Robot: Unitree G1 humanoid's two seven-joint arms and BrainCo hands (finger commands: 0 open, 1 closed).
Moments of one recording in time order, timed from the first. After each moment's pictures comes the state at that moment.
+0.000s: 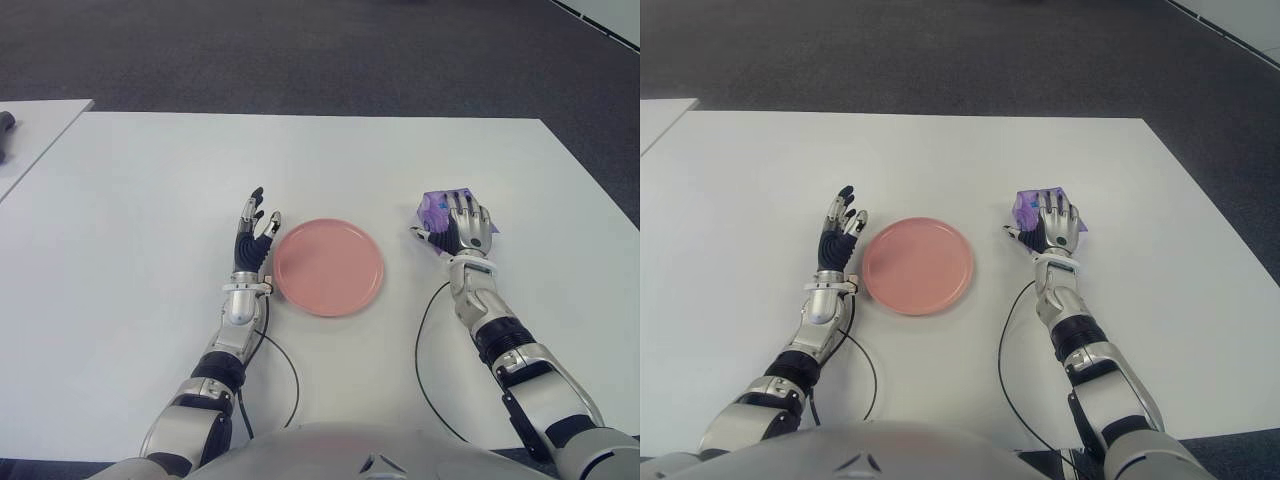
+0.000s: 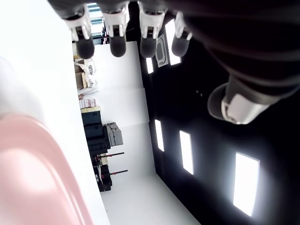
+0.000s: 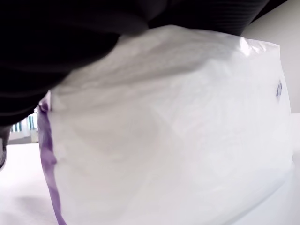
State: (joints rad) left arm -0.21 0.02 -0.01 0.82 0.16 -0.78 0.27; right arm -0.39 -0.41 0.36 0.68 -0.77 0.25 -0.47
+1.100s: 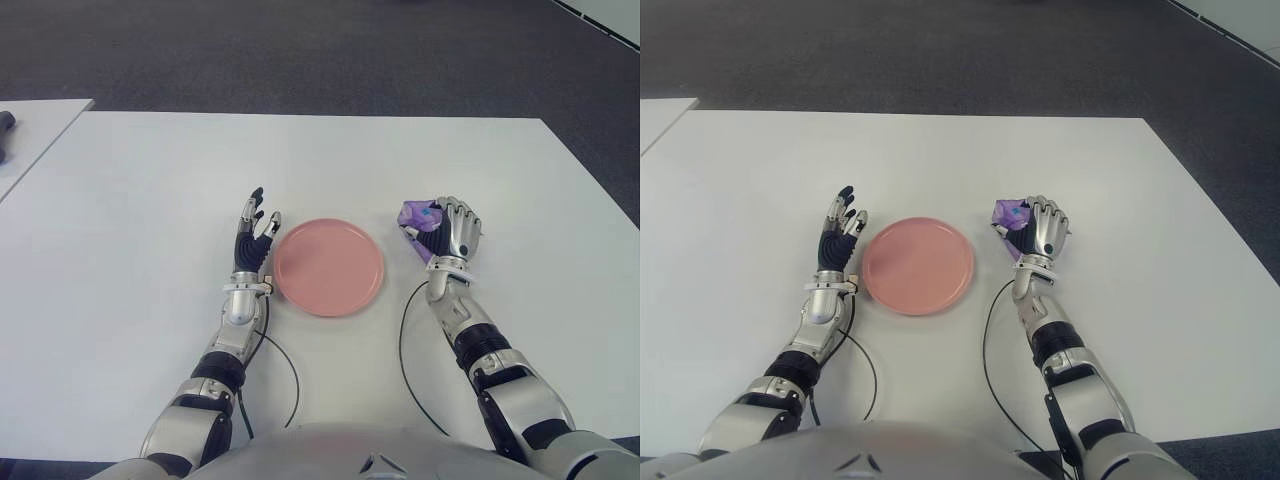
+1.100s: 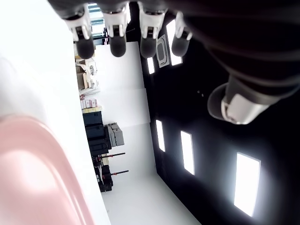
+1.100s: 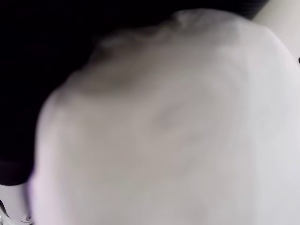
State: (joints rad) left arm -0.21 0.02 -0.02 0.82 0.16 -0.78 0.27; right arm -0.39 -0.28 0.26 0.77 -0.69 0.01 -0.85
